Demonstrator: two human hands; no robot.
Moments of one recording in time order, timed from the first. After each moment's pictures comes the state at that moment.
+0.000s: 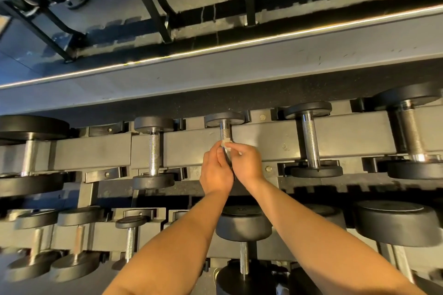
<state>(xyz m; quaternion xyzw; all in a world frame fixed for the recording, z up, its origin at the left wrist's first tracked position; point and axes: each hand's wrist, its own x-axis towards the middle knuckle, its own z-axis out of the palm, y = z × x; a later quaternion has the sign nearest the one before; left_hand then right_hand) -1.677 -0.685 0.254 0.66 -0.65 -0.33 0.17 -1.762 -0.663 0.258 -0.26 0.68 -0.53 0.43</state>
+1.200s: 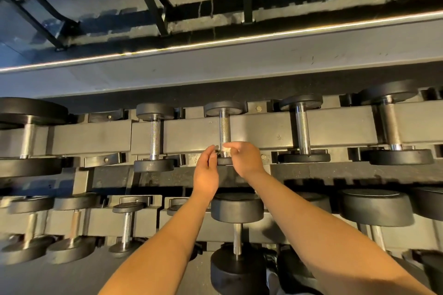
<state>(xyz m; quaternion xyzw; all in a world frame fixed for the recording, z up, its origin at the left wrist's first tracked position) -1.628 -0.655 0.270 0.60 -0.57 -0.51 0.23 -1.760 -0.637 0.274 -0.39 0.75 -0.33 0.41</state>
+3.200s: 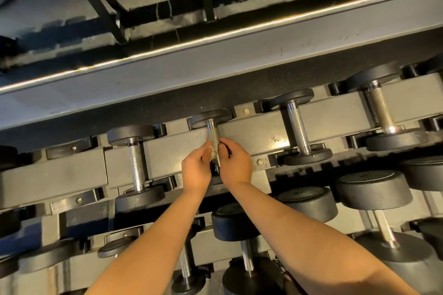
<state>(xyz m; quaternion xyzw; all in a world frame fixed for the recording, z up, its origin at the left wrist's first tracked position) -1.640 -0.740 0.236 0.48 -0.74 -0.42 0.20 -1.725 -0.675 0.238 -0.21 0.80 -0.49 0.28</state>
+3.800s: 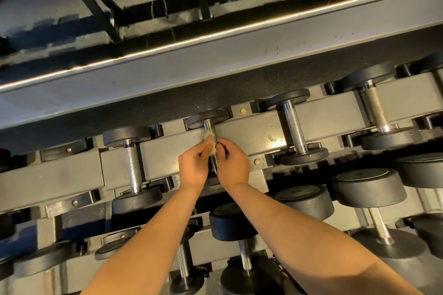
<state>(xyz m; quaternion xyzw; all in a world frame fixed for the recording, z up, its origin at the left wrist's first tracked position) -1.650 -0.746 0.246 0.50 -0.69 -0.48 0.20 -1.726 -0.675 0.238 -0.21 0.81 -0.48 0.28</state>
